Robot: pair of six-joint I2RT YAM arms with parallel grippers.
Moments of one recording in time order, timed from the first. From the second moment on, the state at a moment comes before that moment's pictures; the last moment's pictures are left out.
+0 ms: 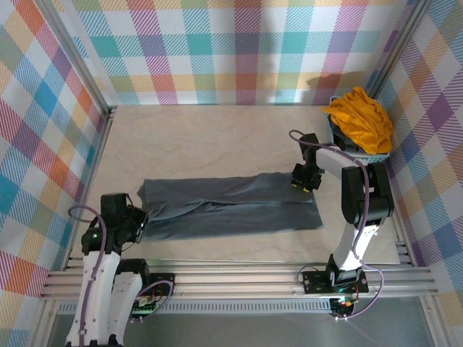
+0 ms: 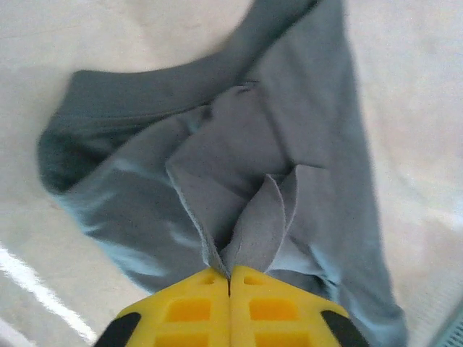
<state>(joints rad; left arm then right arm) 0.07 0.60 0.59 -1.00 0.09 -1.15 0.19 1.84 1.19 -0.78 -0.05 0.62</state>
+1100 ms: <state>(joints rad) 0.16 1.79 1.05 -0.63 0.28 -1.08 0.16 1.96 1.32 -0.87 -0.19 0.64</state>
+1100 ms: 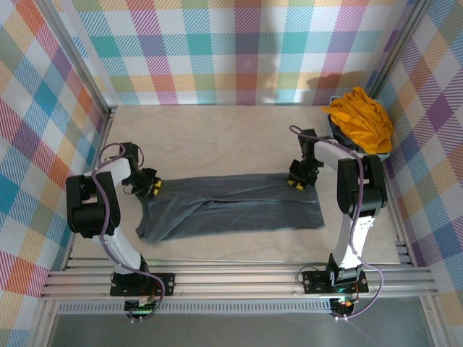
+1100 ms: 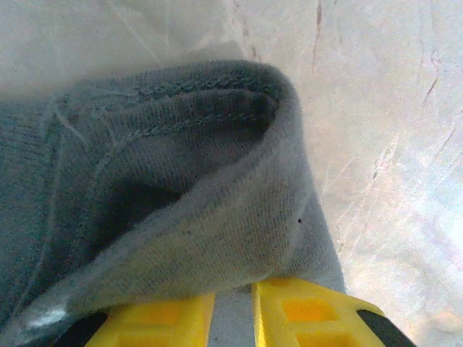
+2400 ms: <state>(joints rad) -0.10 2.02 1.52 -0.76 0.17 -0.49 0.32 1.73 1.47 -0.84 -0.32 0.49</state>
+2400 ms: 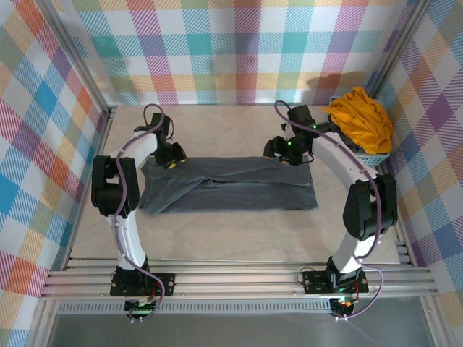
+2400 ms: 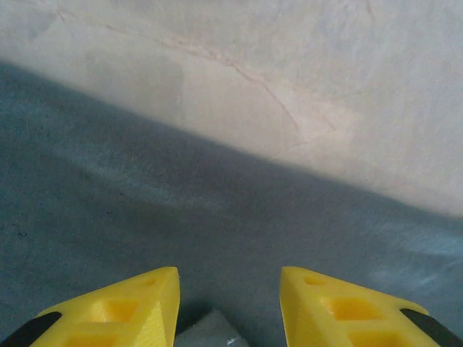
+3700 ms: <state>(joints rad) -0.21 1.69 1.23 -0.77 0.17 -0.55 0.32 1.68 1.44 -0.84 -0.35 0.50</state>
